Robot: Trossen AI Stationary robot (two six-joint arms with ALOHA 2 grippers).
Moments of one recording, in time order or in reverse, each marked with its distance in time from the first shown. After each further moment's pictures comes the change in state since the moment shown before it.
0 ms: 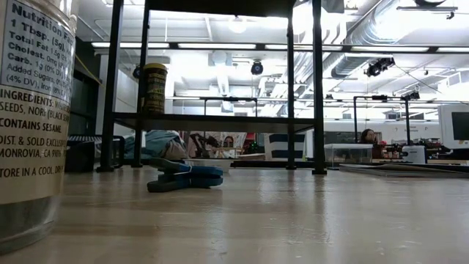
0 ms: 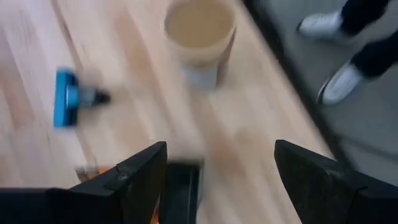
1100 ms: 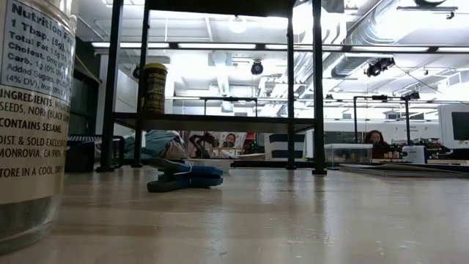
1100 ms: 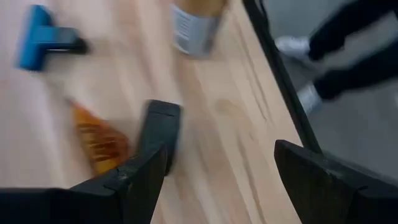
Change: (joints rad) left arm -0.045 -0.231 -0.252 0.101 0.052 -0.209; right arm -0.058 0.000 0.003 0.035 0.002 0.093
